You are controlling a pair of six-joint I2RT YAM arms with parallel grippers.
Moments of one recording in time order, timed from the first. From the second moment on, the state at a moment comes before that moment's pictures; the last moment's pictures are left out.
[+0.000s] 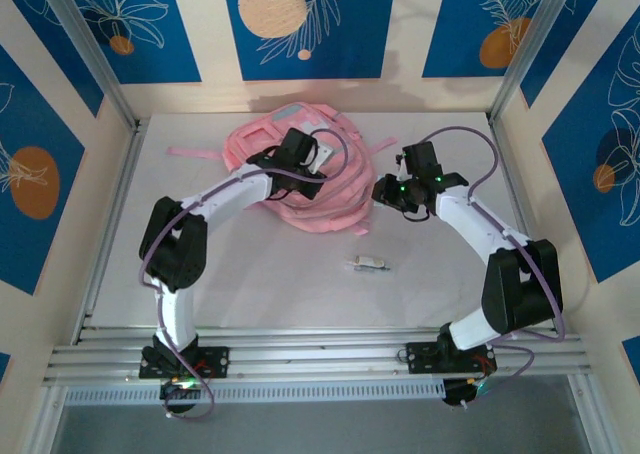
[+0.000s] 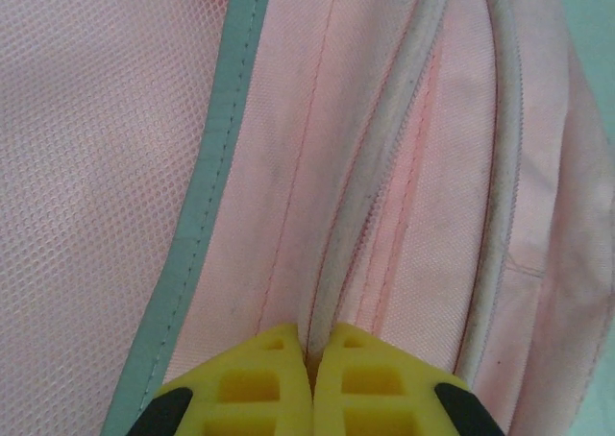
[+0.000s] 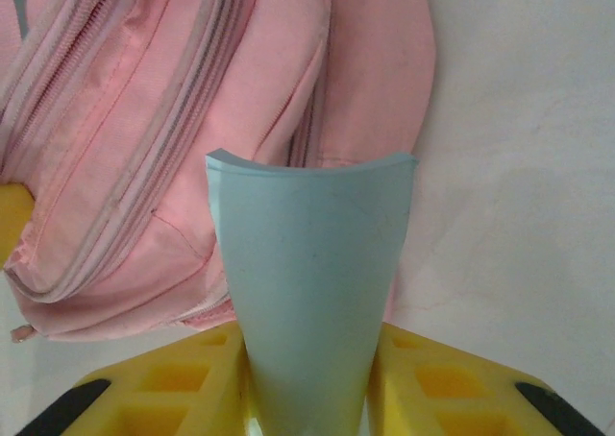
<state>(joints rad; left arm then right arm) -0.61 1.94 1.58 -0.52 0.06 0.05 0.26 1.49 1.09 -0.55 -0.25 0.55</state>
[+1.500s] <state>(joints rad) -0.59 2.06 1.68 -0.47 0.20 -0.10 0.26 1.49 1.09 -0.55 -0.24 0.53</state>
